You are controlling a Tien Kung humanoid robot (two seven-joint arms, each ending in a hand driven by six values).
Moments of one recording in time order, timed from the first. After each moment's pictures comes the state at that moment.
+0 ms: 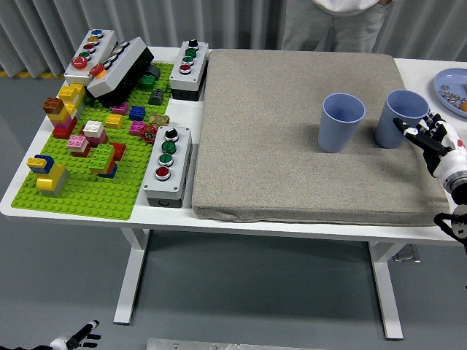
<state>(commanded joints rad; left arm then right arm) -0.16 0.11 -0.82 -0.18 0.86 -0.16 0.00 0.55 -0.16 1.34 0.75 -0.96 -0.01 0.09</state>
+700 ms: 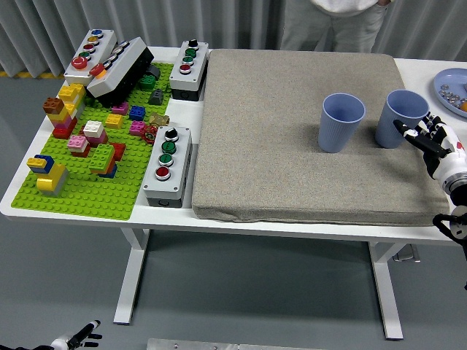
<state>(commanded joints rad) -0.17 0.10 -0.79 -0.18 0.84 -0.16 -0.01 0.56 -0.15 1.33 0.71 -0.96 -0.01 0.11</state>
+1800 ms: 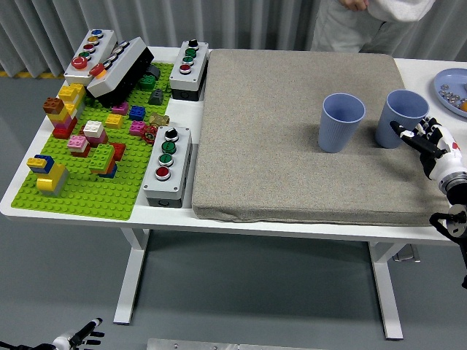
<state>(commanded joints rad) -0.18 0.10 -0.77 -0.18 0.83 -0.16 -0.01 0.59 -0.14 1.31 0.66 -0.95 -0.01 0.11</state>
